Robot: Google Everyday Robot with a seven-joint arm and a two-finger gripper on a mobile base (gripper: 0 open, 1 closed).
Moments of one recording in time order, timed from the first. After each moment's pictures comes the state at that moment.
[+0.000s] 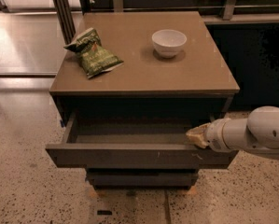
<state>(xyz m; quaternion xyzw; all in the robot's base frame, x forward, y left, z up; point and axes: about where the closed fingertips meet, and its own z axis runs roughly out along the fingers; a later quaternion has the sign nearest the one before) 0.525 -0.181 0.663 -0.37 0.85 0.14 0.34</state>
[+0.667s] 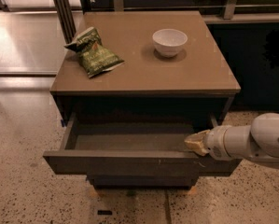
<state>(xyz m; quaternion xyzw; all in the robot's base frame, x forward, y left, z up) 0.499 -0.172 0.660 -0.37 0.85 0.17 0.34</state>
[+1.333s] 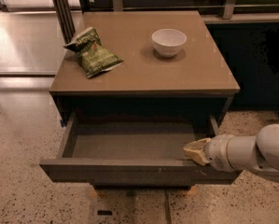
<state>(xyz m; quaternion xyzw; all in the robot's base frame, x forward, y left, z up) 0.466 -0.164 0.665 -0.36 0.85 0.20 0.35</state>
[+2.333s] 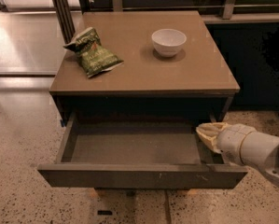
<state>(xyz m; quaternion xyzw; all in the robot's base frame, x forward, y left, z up) 0.490 -0.192 0.739 -0.34 0.81 0.08 0.47</state>
